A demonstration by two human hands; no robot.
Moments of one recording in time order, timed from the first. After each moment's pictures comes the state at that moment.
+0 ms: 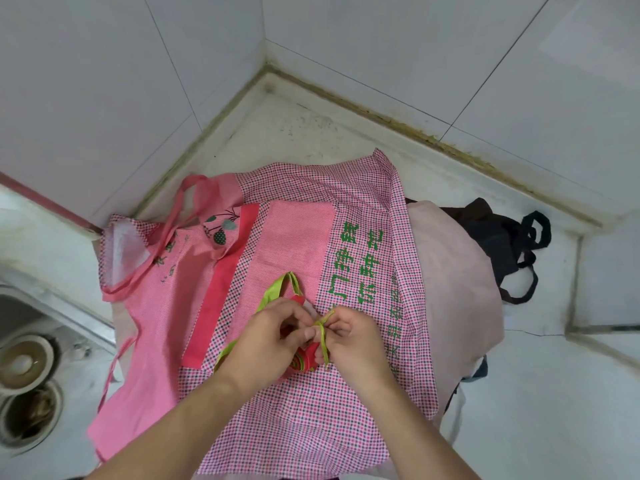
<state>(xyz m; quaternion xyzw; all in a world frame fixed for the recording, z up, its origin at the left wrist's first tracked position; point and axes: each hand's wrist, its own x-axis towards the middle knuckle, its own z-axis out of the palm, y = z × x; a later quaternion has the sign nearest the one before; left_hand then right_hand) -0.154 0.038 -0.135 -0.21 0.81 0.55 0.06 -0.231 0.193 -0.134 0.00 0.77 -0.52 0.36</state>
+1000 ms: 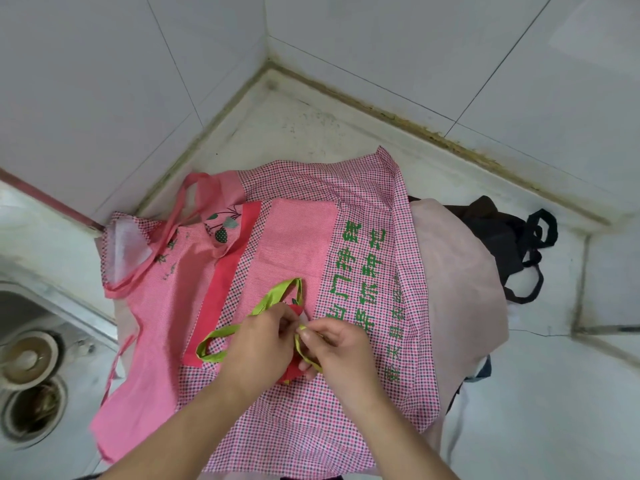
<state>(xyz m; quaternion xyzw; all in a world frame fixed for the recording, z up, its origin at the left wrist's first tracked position) -0.151 0.042 -0.133 -0.28 0.86 0.42 0.07 -0.208 0.186 -0.129 0.02 0.72 -0.58 0.38</state>
